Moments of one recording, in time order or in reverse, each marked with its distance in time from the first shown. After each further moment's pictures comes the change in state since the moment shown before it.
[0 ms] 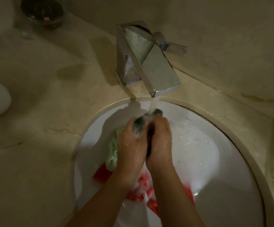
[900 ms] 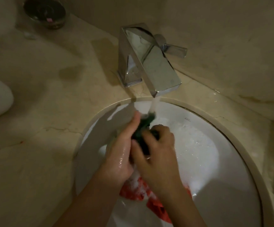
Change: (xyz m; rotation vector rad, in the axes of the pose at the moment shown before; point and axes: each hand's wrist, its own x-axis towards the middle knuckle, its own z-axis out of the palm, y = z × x) left_hand 0.000 0.015 -0.037 -0.692 -0.404 -0.600; right_hand -0.037 0.001 -0.024 -1.157 -0.112 -0.685
